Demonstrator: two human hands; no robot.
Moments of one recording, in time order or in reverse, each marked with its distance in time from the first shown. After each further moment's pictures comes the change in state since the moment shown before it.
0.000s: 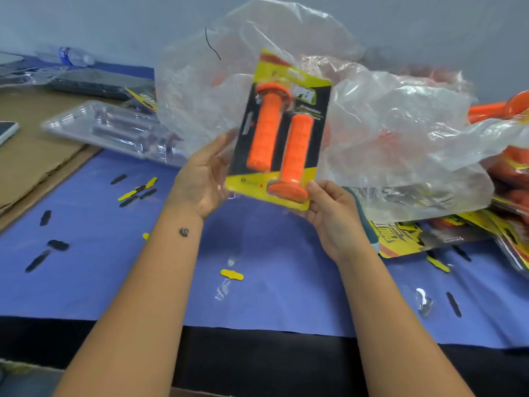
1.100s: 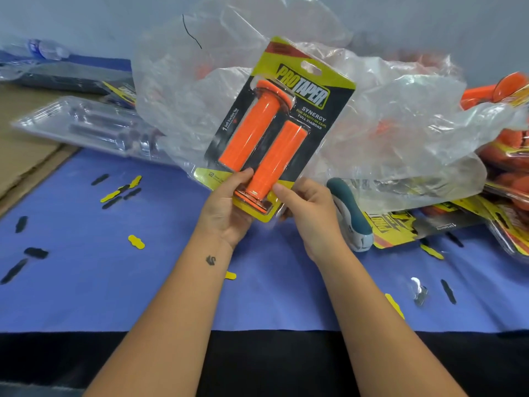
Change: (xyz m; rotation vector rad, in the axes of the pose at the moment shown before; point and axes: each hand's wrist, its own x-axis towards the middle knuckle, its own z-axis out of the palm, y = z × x) left_hand -0.015 -0.064 0.011 -0.049 0.056 -0.128; right_hand -0.016 0.007 0.022 -0.352 0.087 -0.102
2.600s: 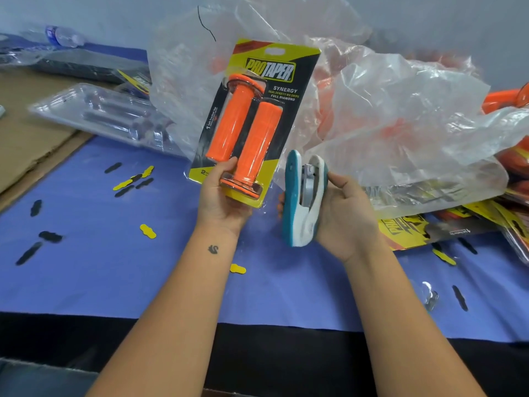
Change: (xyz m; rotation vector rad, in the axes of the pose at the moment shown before) left_hand -0.004 0.016 -0.009 -0.301 0.070 0.056; right_hand 0.004 -0.012 -0.025 0.713 -0.402 0.459
